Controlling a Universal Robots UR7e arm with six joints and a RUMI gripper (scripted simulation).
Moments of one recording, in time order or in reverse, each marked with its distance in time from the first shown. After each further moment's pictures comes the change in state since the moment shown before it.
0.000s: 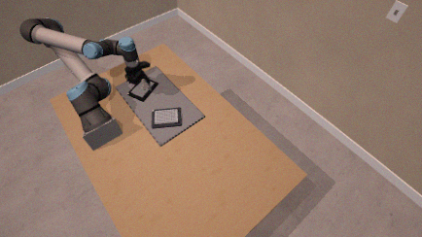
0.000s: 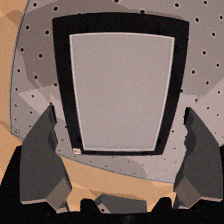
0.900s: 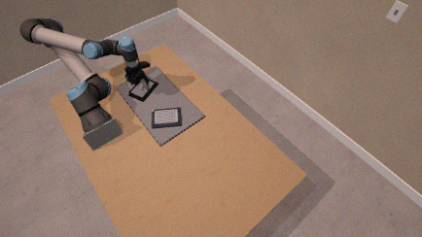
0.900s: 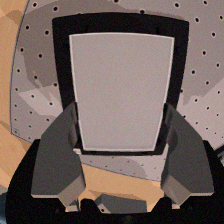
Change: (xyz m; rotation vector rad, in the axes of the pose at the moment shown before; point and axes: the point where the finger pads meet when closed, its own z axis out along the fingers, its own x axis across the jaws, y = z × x) arm 0.000 0.000 0.000 0.000 0.000 0.000
